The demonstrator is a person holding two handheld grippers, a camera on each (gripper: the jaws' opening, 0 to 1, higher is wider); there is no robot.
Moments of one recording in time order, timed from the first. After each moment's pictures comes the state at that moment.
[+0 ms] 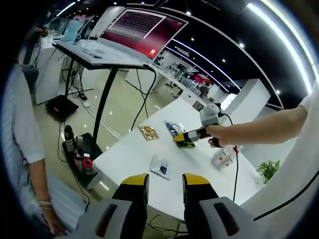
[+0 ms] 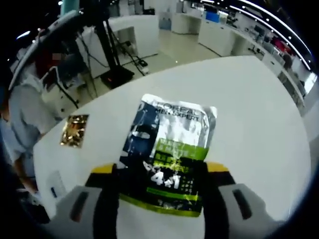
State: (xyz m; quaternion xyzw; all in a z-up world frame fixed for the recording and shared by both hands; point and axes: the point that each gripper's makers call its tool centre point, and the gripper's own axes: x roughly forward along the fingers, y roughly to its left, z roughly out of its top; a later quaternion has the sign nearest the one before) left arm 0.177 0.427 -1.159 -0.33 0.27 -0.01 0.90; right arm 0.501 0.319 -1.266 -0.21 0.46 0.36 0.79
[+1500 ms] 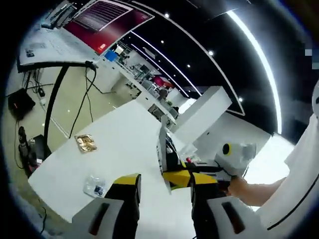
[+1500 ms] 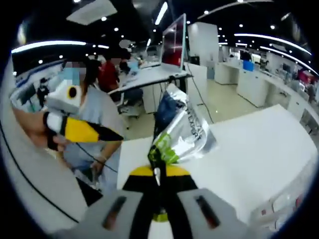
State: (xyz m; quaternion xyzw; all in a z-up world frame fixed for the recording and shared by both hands) left arm 0.254 0.335 -1.085 -0.40 0.19 -0.22 0.87; right arm 0.281 0.304 -1.114 -0.13 0.26 0.57 0.77
